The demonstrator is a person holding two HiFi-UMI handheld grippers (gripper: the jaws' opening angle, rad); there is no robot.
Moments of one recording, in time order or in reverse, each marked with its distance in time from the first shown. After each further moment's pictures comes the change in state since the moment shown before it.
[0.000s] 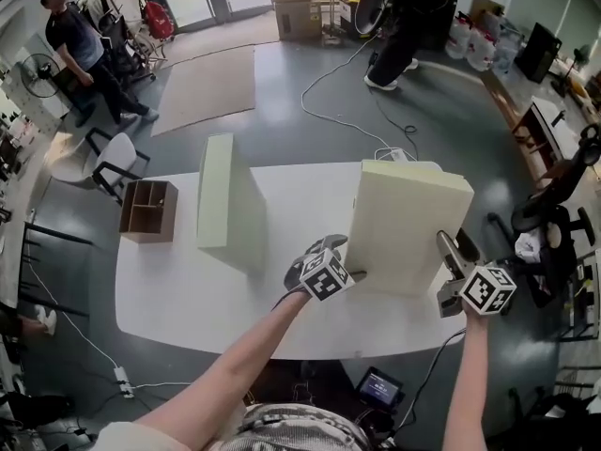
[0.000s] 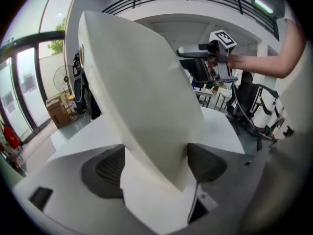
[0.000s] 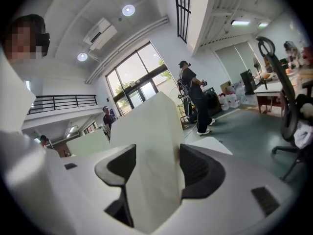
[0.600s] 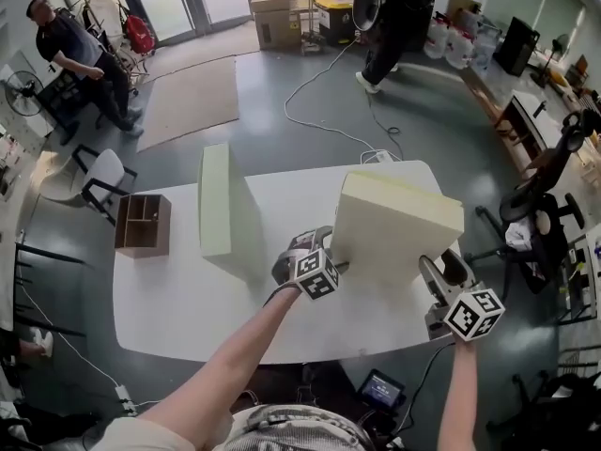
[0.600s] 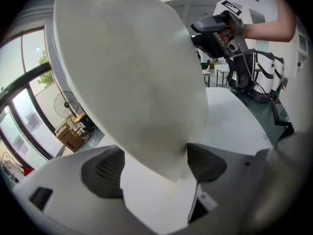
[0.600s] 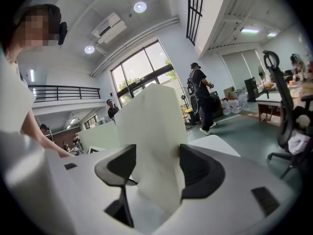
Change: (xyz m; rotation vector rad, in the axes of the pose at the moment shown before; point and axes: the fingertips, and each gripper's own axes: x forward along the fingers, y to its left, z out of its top) left arm -0.012 0.035 -0.013 0.278 0.051 0.132; right arm -0.042 0.066 -0.028 -0.090 0.019 -0.008
